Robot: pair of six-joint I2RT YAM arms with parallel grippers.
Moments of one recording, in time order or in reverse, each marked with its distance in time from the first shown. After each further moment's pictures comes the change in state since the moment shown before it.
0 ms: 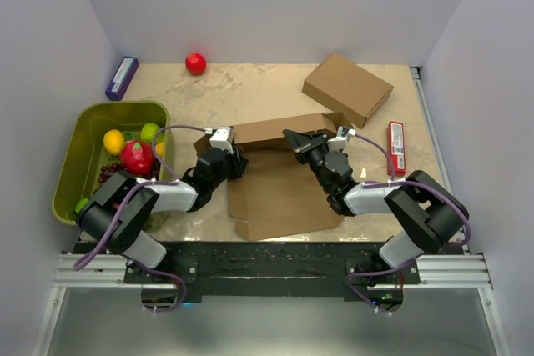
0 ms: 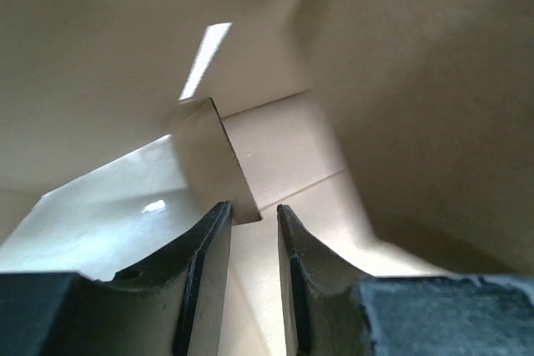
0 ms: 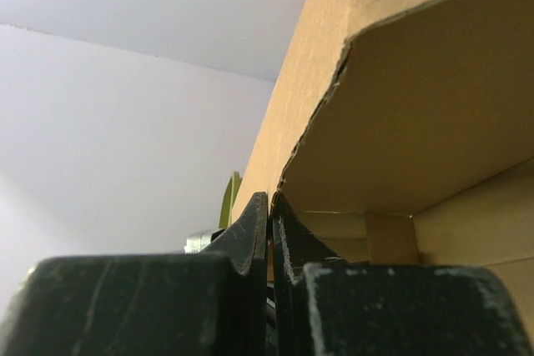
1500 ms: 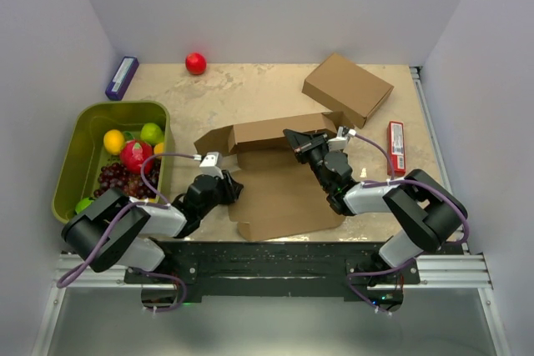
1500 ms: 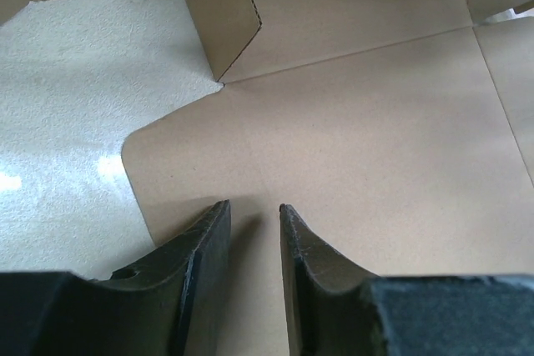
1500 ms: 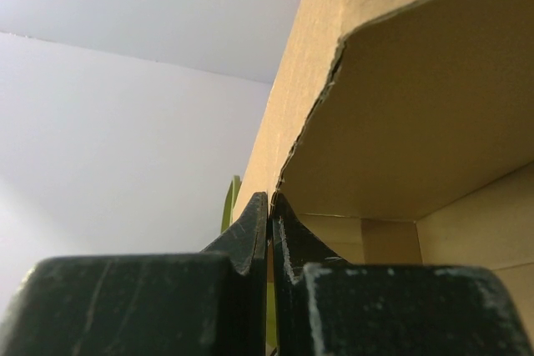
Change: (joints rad) left arm -0.097 -0.113 -0.270 0.108 -0.032 -0.166; right arm -0.006 0.016 0.002 0.011 0.003 0.018
